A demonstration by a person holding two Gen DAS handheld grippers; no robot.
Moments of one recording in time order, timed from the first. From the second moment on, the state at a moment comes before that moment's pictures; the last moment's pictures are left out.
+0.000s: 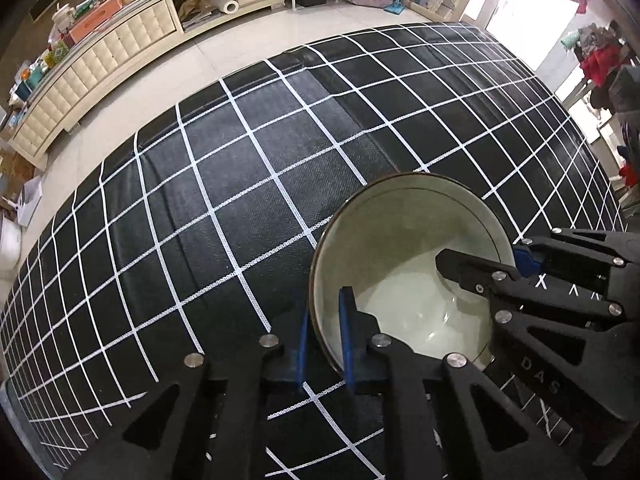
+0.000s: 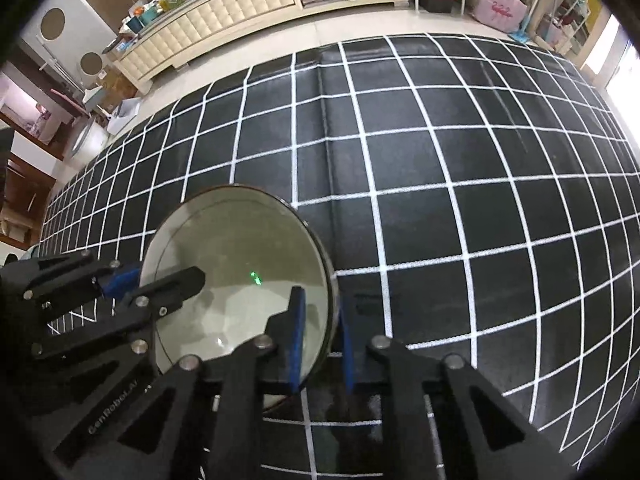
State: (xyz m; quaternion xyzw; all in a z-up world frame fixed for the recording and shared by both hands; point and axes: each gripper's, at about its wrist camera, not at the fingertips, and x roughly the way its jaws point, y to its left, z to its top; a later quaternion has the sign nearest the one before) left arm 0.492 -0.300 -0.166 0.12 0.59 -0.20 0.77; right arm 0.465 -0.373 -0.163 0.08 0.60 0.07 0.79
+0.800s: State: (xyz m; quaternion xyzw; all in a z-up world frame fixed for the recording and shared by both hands) left arm 0.430 -0.251 -0.103 0.12 0.57 -0.17 0.79; right arm 0.402 -0.335 -0.095 0.08 0.57 0.10 0.81
